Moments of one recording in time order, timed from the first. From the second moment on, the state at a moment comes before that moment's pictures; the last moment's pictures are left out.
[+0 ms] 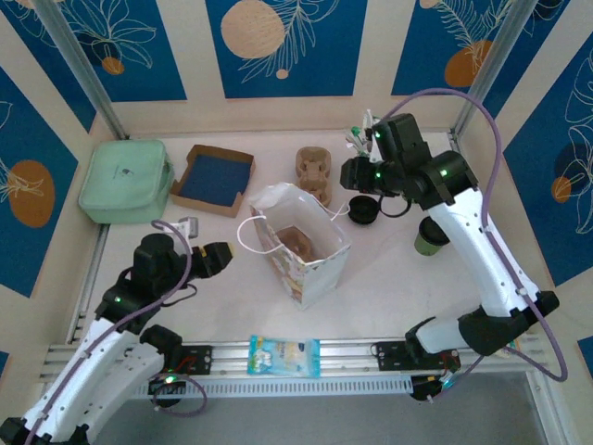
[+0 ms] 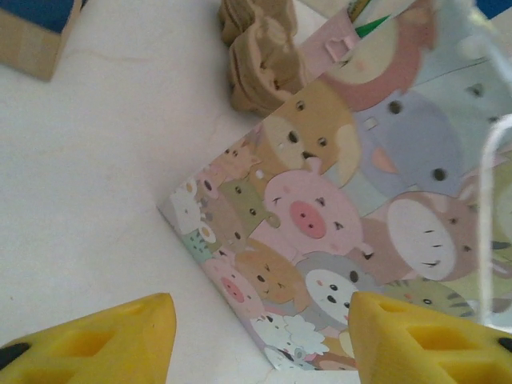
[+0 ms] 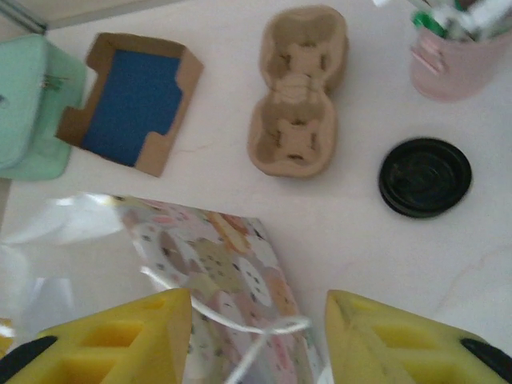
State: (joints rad) left arm -0.46 0.56 0.59 -0.55 0.25 -0.70; right arm 0.50 1.36 1.73 -1.21 0.01 0.53
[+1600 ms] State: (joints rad) left arm -0.45 1.23 0.78 -0.06 0.32 -0.75; right arm 0.77 1.24 1.11 -0.99 -0.01 0.78
